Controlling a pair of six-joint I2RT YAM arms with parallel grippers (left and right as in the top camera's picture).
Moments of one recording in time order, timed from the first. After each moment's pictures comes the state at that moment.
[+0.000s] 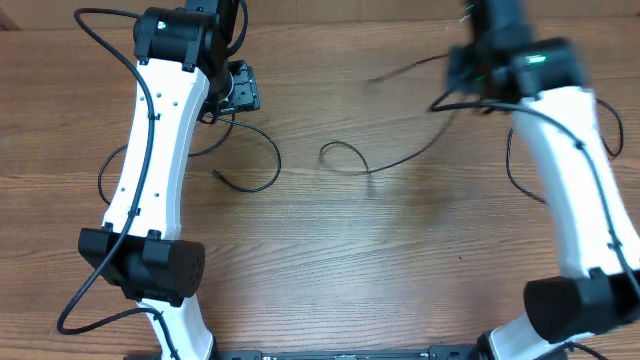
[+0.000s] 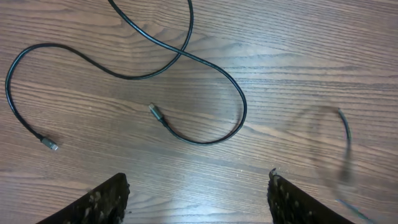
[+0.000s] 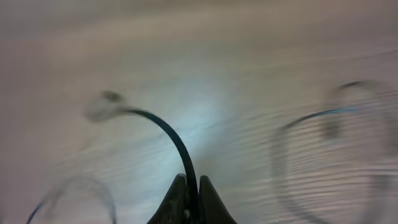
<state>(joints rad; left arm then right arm) -0.20 1.98 2.23 -1.56 -0.10 -0.41 0.16 1.75 1.97 -1.14 0.29 0.28</state>
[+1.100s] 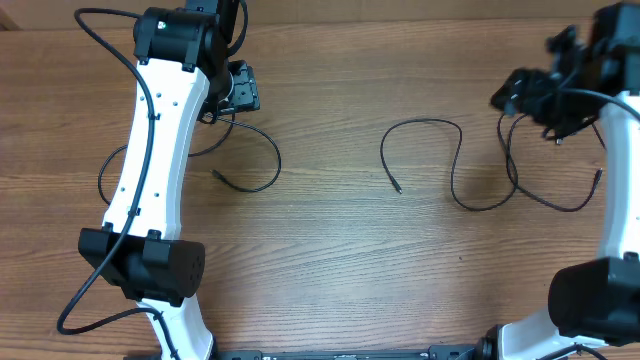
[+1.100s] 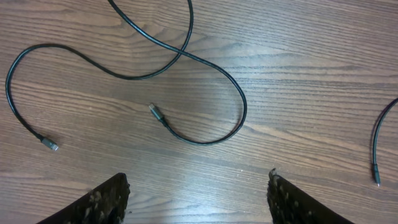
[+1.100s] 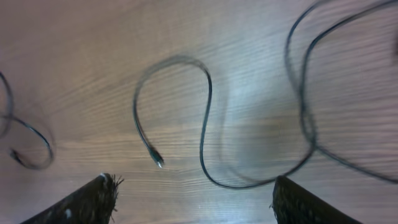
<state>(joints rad) -0.20 1.98 2.23 -1.56 -0.10 -0.41 -0.18 1.75 1.78 -1.28 -0.29 0.07</state>
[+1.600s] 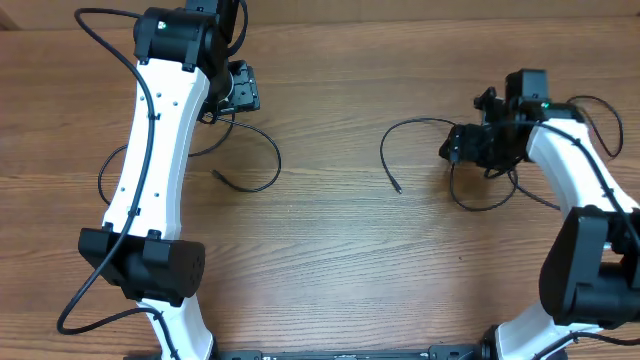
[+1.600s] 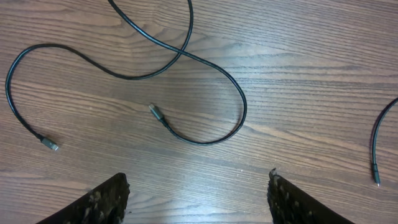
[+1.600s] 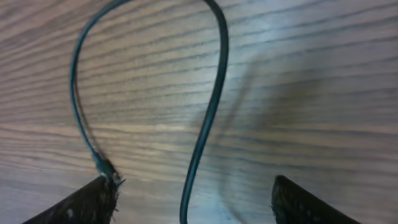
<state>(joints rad) -0.20 1.98 2.23 -1.56 -0.10 -0.41 -0.08 1.81 1.28 -0.79 -0.28 0.04</state>
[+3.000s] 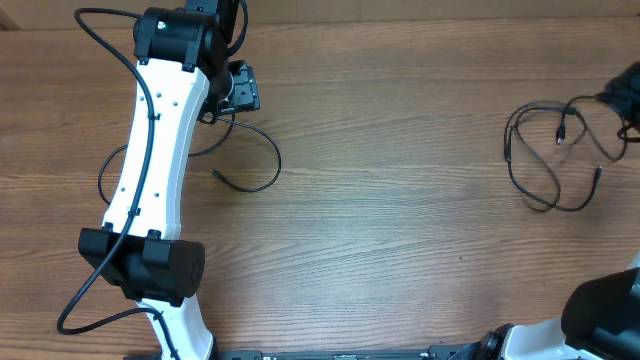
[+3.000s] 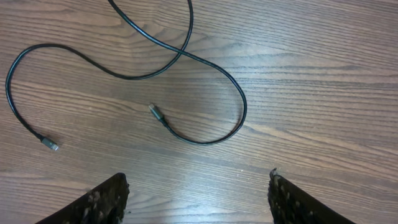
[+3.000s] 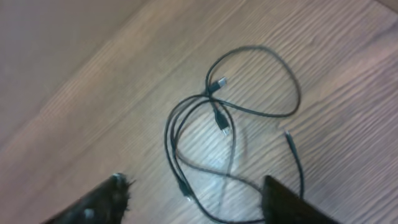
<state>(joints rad) -0.20 1.98 2.23 -1.56 -0.10 -0.41 -0.49 1.68 1.71 -0.95 -0.07 0.31</state>
